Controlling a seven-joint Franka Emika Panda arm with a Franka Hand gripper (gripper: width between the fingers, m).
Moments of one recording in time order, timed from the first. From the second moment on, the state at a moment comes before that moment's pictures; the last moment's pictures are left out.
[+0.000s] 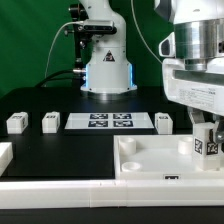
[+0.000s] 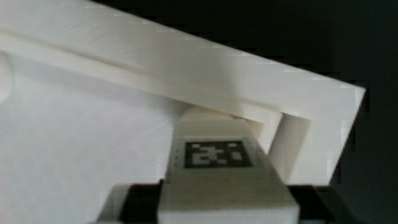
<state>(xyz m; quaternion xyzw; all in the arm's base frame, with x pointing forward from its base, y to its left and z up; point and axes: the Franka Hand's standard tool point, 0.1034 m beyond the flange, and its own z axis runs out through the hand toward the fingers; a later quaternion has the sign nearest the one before) 0.612 0.122 0.073 -0.78 0.62 -0.01 0.06</state>
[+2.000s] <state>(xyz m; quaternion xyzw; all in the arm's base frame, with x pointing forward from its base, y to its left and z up) 0.614 0.110 0.073 -0.99 -0.12 -0.05 0.01</state>
